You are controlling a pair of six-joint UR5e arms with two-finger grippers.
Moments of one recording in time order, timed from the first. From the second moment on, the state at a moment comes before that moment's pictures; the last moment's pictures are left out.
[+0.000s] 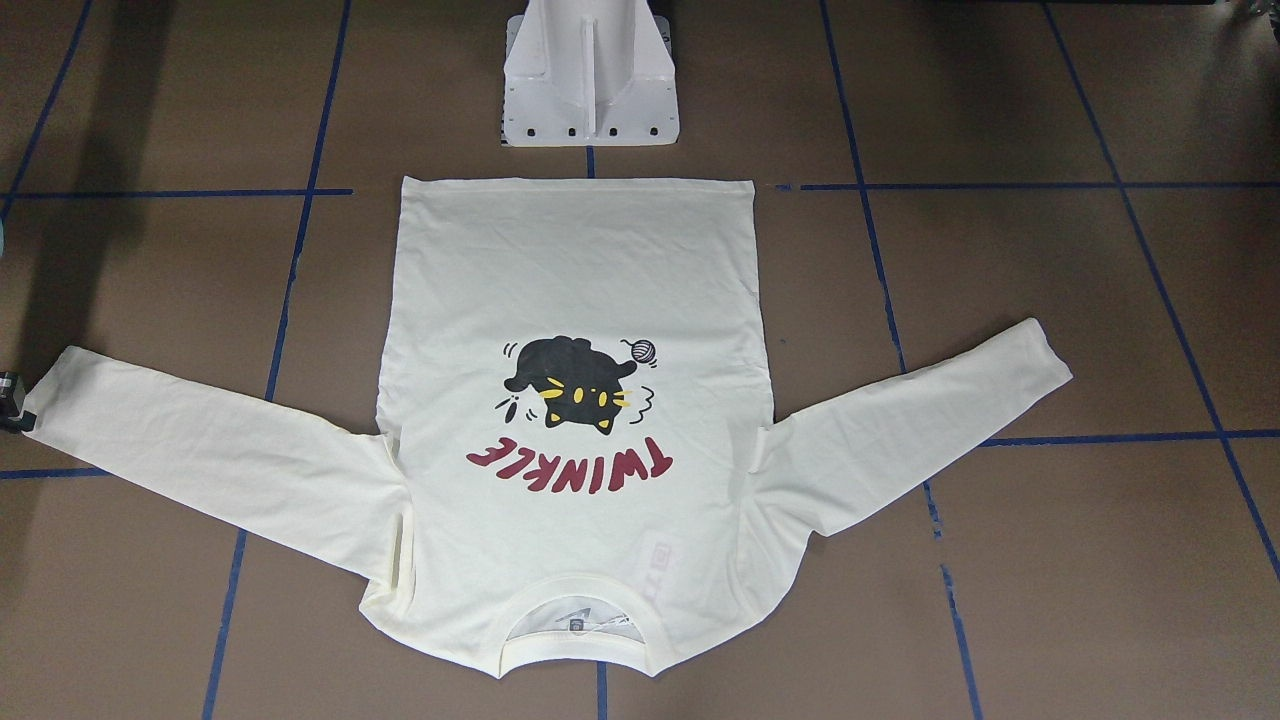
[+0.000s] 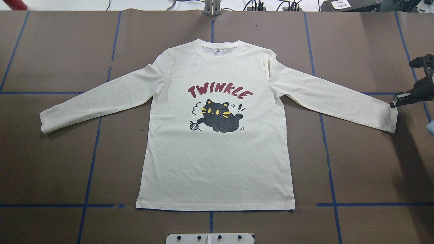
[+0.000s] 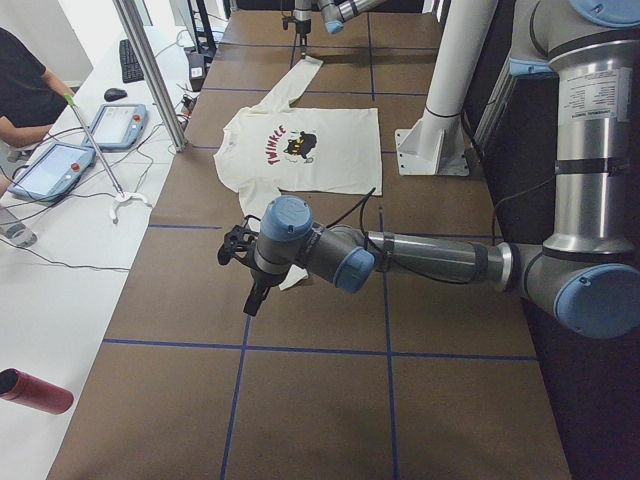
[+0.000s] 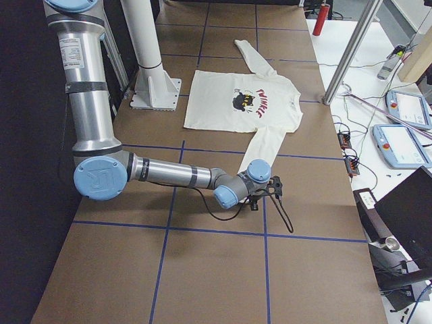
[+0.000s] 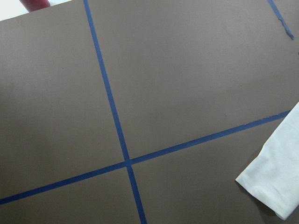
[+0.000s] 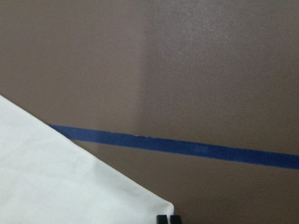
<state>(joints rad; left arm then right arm) -1.52 -1.49 -1.74 -1.97 -2.34 -0.07 1.18 -1.46 1.27 -0.86 2.35 0.53</state>
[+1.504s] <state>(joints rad) -1.52 -1.48 -1.75 -1.99 -2.34 -0.08 0.73 -0.79 1.48 -1.12 2.01 1.36</state>
